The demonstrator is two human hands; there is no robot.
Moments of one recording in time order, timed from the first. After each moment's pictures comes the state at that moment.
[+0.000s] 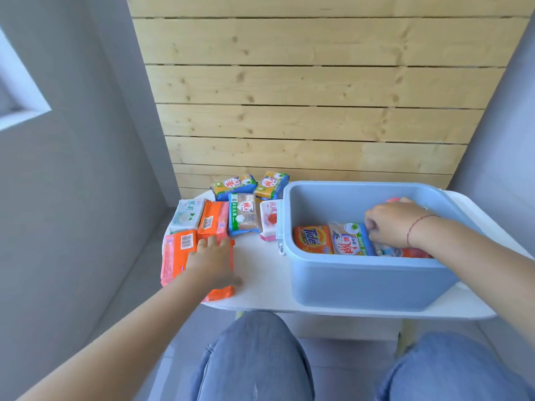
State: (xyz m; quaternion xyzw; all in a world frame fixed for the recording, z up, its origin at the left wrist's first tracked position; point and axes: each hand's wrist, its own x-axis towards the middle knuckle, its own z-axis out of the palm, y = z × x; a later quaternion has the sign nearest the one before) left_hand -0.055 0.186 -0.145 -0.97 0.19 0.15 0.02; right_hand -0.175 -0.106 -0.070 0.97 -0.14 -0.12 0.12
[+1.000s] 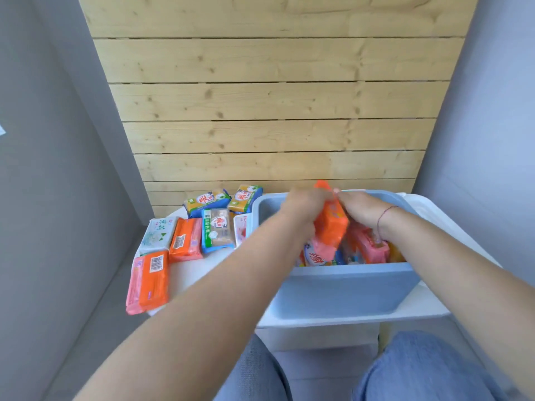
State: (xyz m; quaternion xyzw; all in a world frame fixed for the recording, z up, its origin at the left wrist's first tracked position) left_hand -0.119 0.002 -0.033 -0.69 0.07 0.32 -0.64; right_hand -0.171 -0.104 -0.046 0.85 -0.29 0.01 -0.44
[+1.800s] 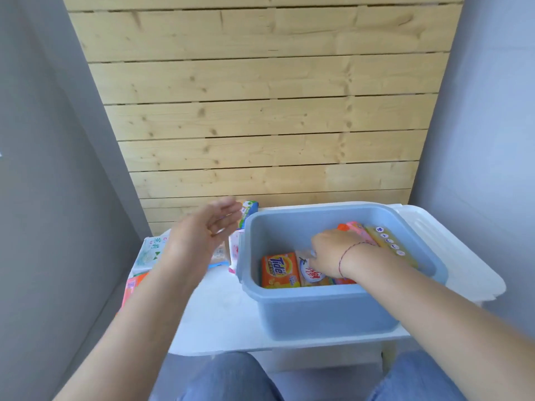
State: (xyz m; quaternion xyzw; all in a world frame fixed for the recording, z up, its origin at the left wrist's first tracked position) left_hand -0.073 0.128 -0.038 -0.58 0.09 0.19 -0.78; right_hand -0.175 -0.062 -0.053 0.97 -0.19 -0.13 0.01
